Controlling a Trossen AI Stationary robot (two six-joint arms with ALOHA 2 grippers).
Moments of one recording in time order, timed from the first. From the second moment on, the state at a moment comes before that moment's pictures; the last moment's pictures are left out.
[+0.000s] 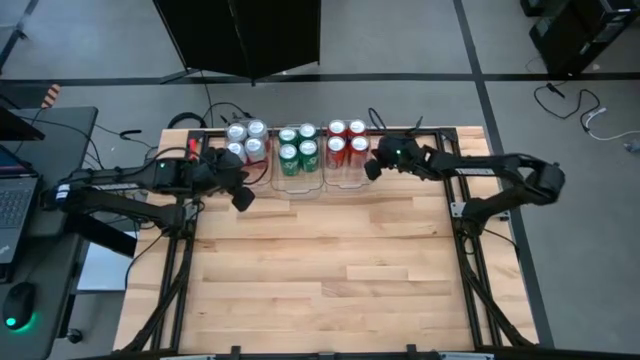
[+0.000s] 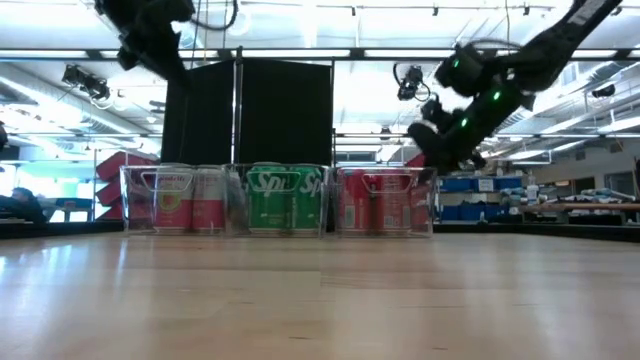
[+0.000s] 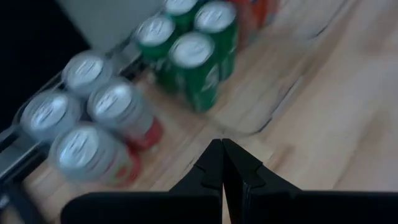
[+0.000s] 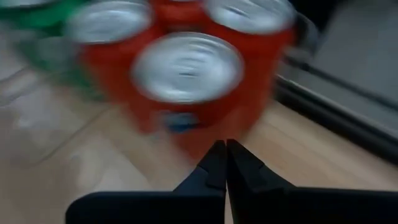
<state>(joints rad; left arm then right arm) 0.06 0.94 0.98 -0.92 -0.51 -0.45 -0.57 1.37 0.60 0.12 0.20 0.27</state>
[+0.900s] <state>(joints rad) -0.12 0.89 0.57 -0.06 -0.32 -0.11 -0.19 0.92 0.04 0.68 -0.06 0.00</state>
